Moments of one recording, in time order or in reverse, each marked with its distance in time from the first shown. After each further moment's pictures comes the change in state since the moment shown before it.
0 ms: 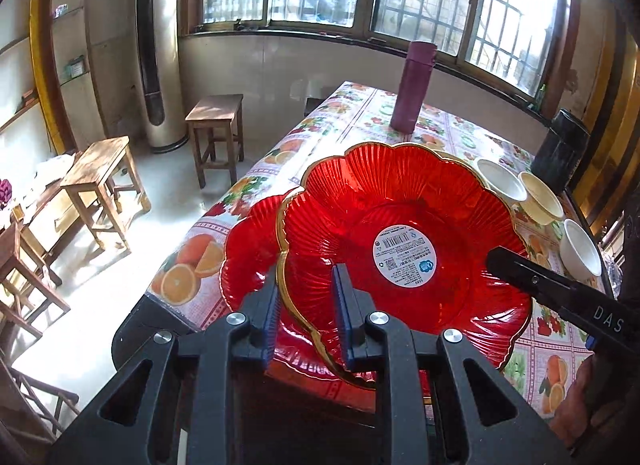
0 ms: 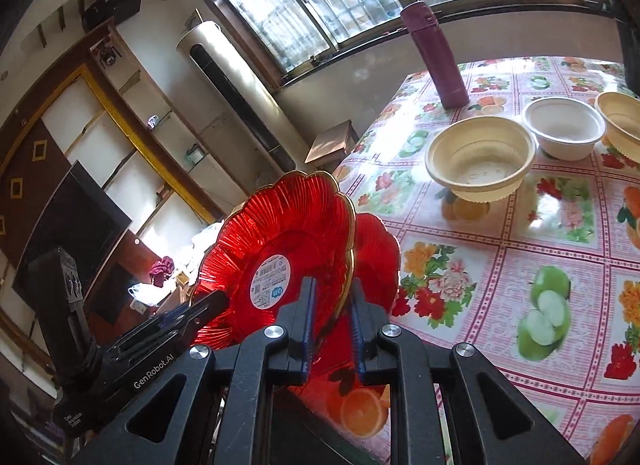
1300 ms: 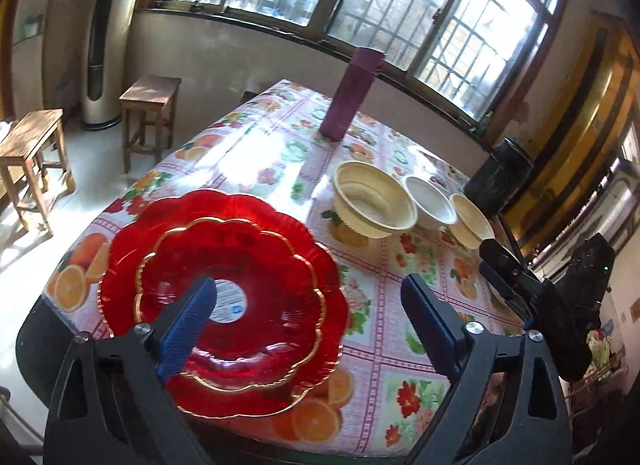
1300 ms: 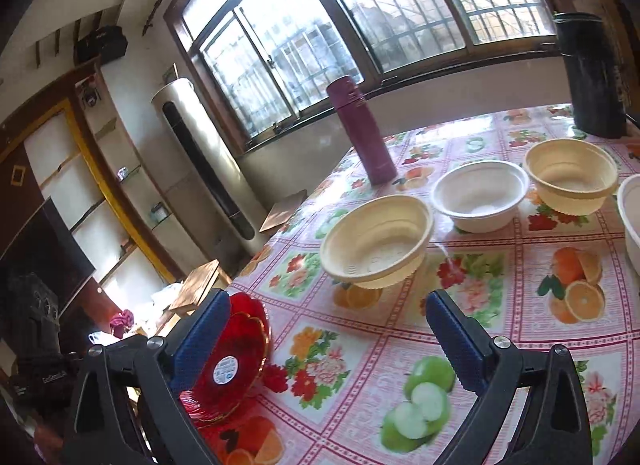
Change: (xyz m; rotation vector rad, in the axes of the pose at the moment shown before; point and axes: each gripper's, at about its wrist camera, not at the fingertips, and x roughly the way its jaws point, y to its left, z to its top) left arm 0.012 -0.038 0.011 -0.066 -0.014 -0.320; right arm -0.048 -0.103 0.024 0.013 -0.295 -0.127
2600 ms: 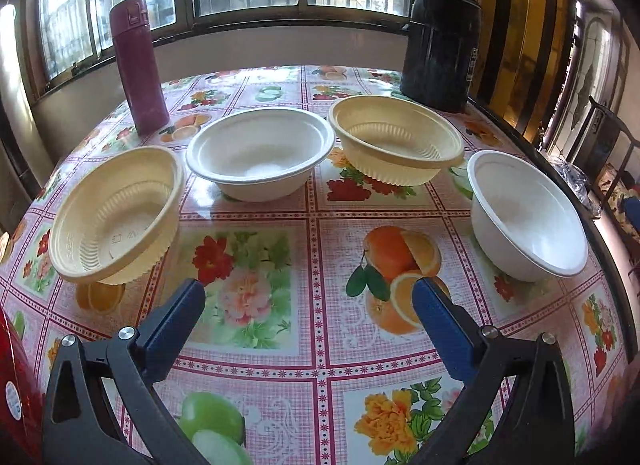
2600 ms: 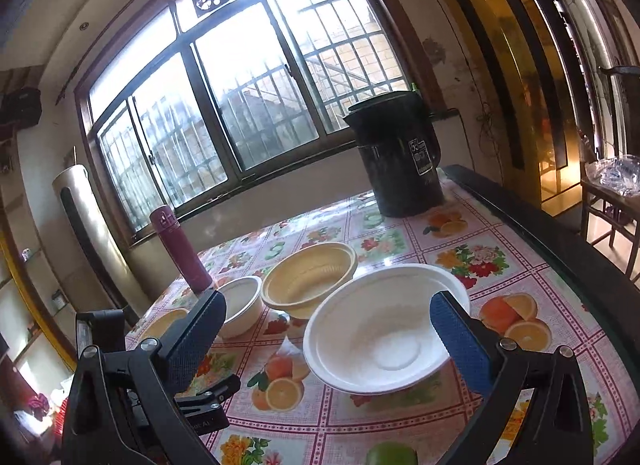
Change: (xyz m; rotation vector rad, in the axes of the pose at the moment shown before) left arm 0.192 -0.228 -0.034 0.416 0.104 0.061; right arm -0.137 -0.174 0.036 0.068 -0.312 -0.404
